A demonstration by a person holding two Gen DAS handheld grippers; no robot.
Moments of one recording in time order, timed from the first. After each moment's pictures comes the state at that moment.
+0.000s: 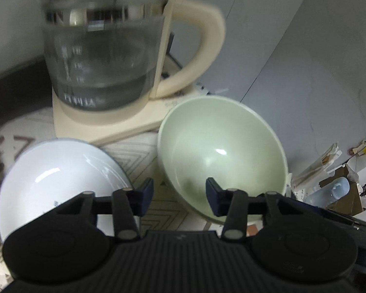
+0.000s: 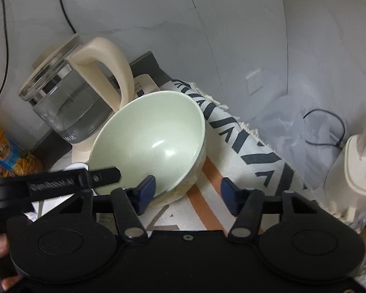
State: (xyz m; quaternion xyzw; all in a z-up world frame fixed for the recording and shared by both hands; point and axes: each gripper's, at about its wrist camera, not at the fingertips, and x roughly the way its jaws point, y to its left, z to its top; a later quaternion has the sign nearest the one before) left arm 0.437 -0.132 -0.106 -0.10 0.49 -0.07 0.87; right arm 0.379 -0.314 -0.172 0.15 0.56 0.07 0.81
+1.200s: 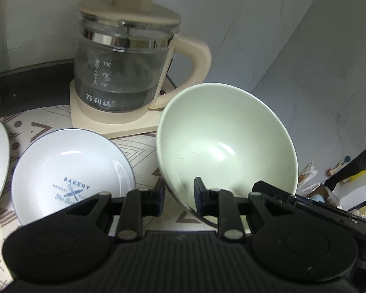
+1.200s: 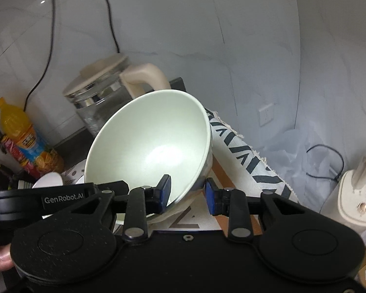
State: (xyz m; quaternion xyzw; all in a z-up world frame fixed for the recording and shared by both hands) left arm 0.374 -0.117 -0.065 -0.16 0.42 -0.07 0.89; right arm 0.351 -0.298 -0.105 0.09 0.50 0.12 0.85
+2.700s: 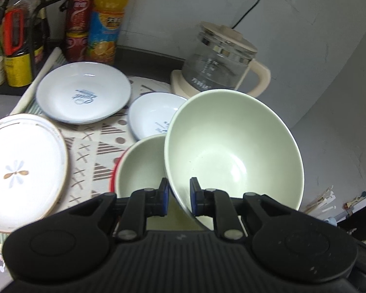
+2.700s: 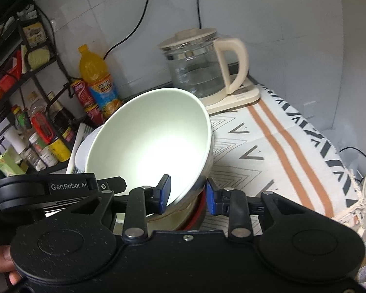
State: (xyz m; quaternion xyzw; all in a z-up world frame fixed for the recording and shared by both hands) left arm 0.189 -0.074 -0.048 -0.23 0.38 0.10 0.89; right arm 0.225 -0.251 -0.067 0.08 0.49 0.24 0.84
